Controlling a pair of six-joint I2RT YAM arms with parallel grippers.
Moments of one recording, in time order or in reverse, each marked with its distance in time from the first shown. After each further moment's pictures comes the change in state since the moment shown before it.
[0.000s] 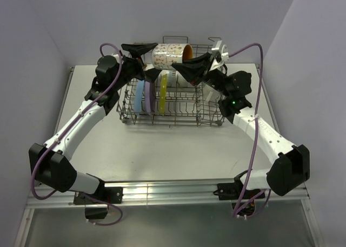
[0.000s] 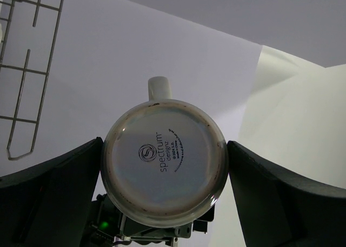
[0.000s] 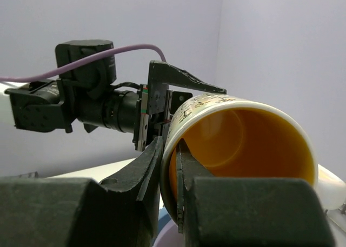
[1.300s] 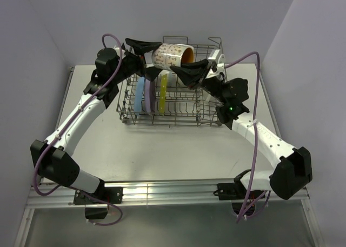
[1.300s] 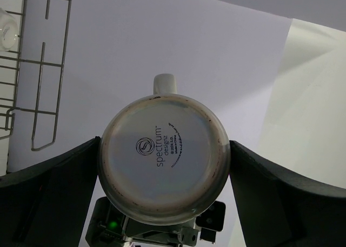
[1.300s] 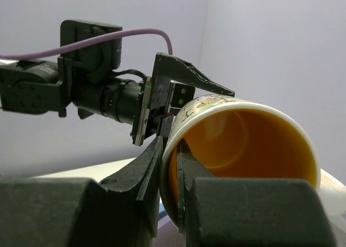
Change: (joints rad) left arm 0.013 0.055 0.121 -0.105 0.121 0.125; right arm 0.060 -0.034 -0.084 0.060 0.075 -0.162
